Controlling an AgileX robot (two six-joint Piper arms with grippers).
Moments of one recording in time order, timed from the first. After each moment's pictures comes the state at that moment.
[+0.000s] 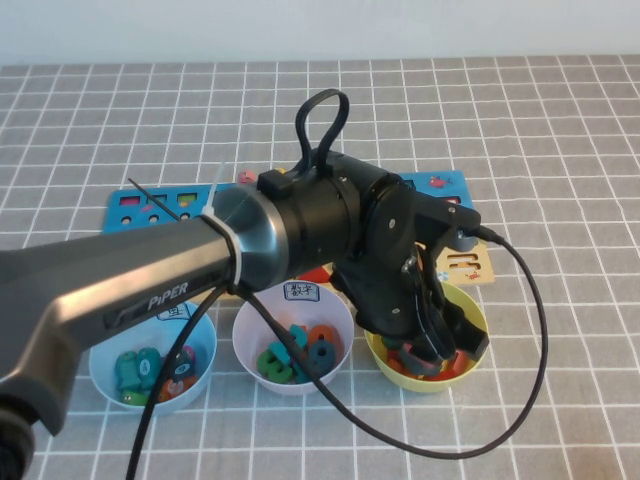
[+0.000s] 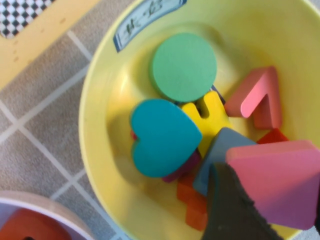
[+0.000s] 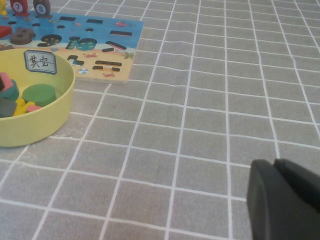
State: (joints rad) right arm 0.11 -0.01 0.03 0.20 0.37 -0.21; left arm -0.87 1.94 -1.50 -0.15 0.84 -0.09
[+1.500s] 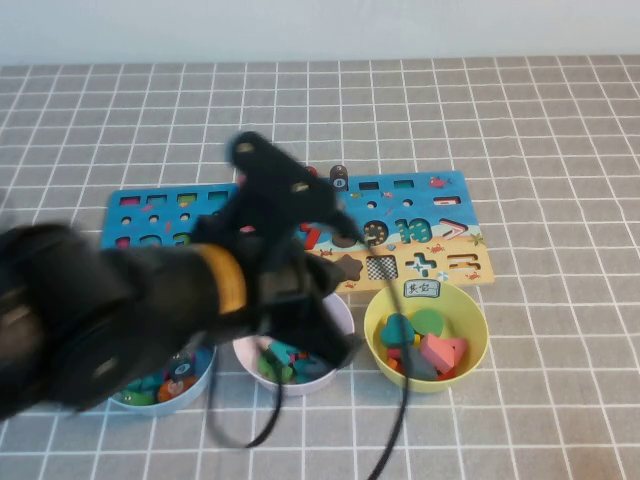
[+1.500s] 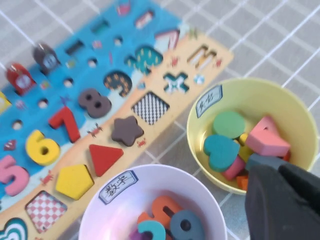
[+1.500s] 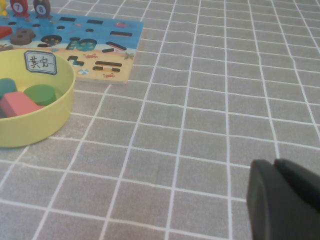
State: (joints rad) right arm 0.11 -0.01 0.03 0.20 0.37 -0.21; left arm -0.84 1.32 -0.93 0.13 0.36 -0.11
